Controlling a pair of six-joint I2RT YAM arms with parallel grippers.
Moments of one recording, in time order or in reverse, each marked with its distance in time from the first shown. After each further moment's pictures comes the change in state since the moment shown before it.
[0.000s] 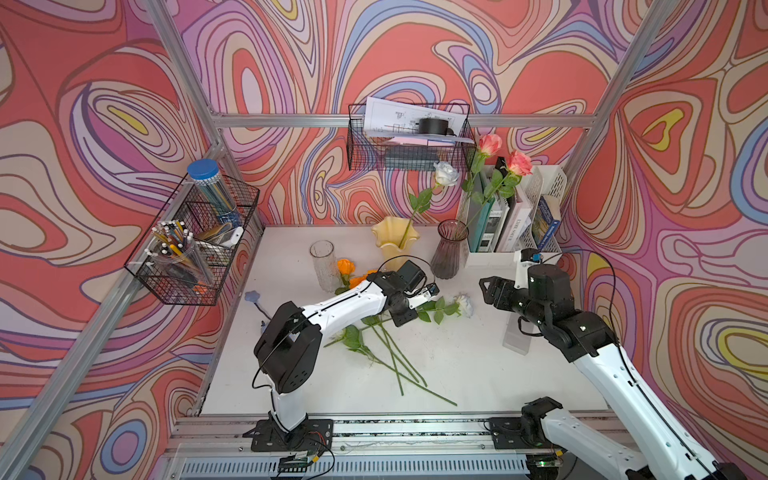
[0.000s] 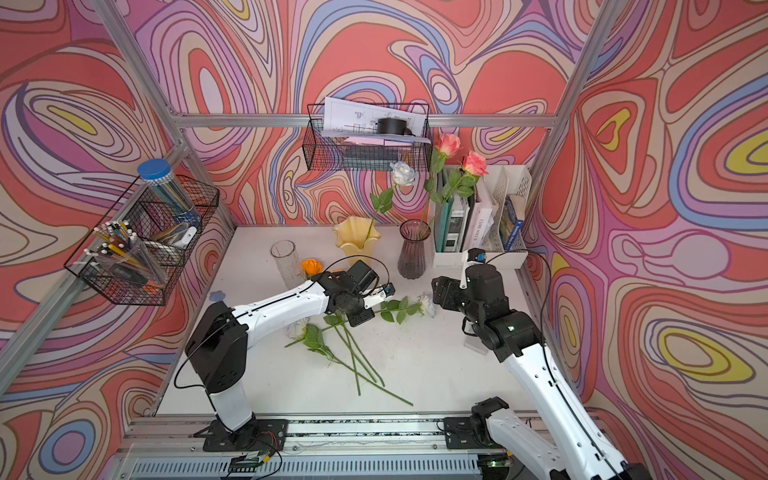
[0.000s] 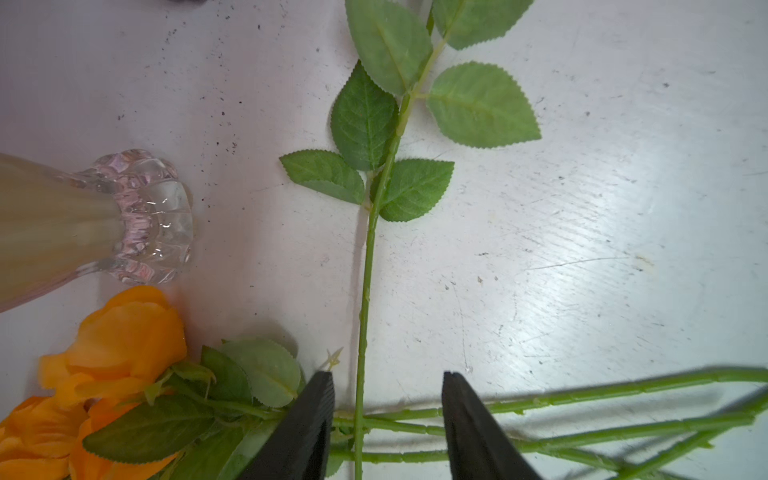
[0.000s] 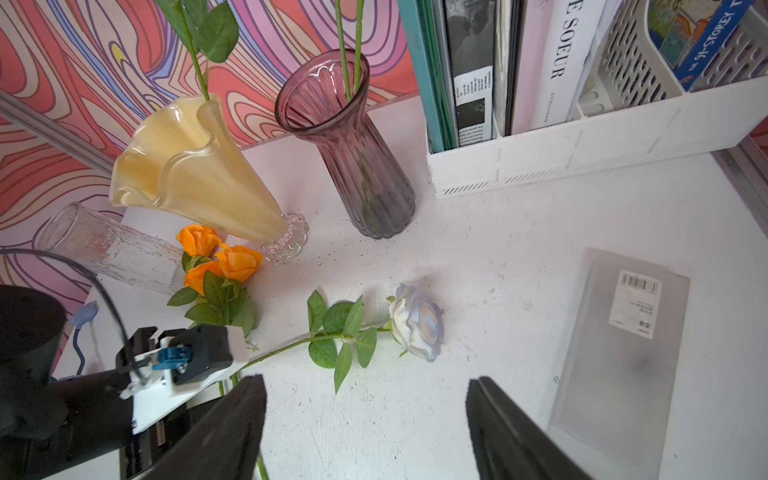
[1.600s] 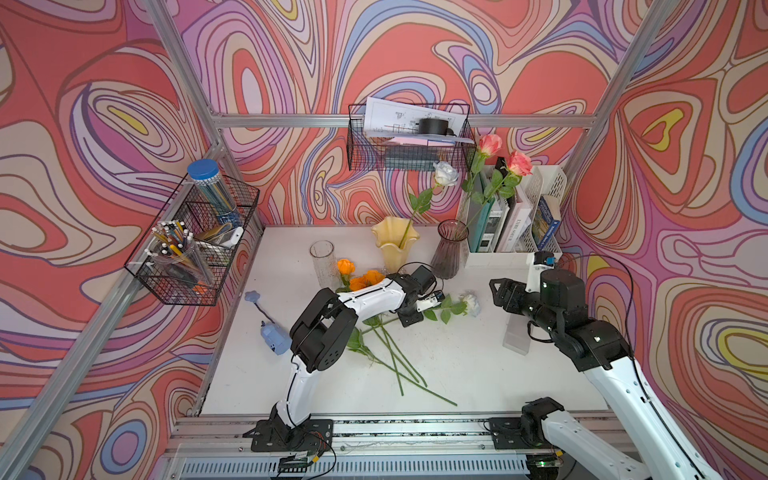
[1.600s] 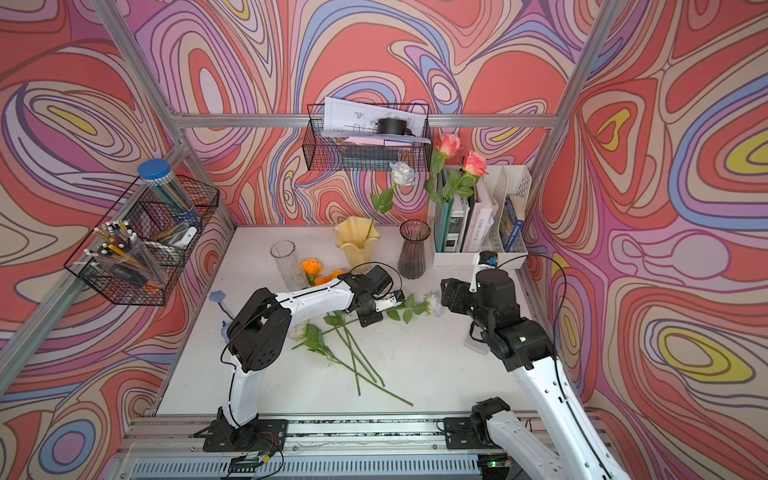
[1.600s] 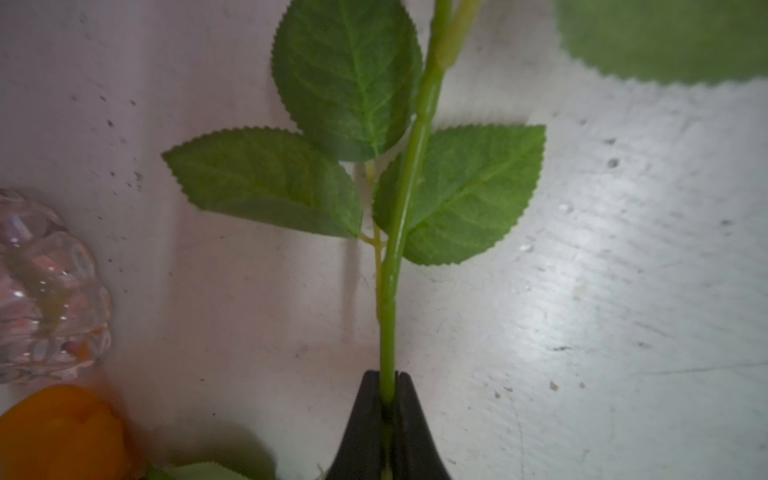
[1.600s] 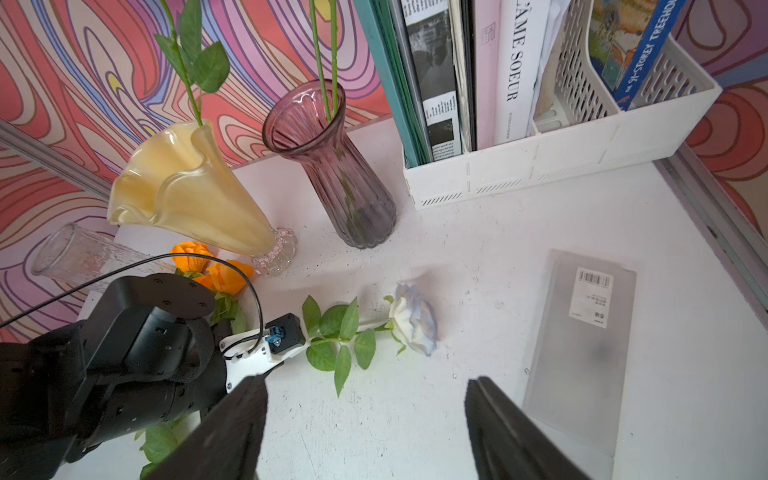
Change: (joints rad) left arm -0.022 0.230 0.159 0.011 -0.045 0.030; right arm -0.030 -0.089 0.006 -0.041 0.025 -0.006
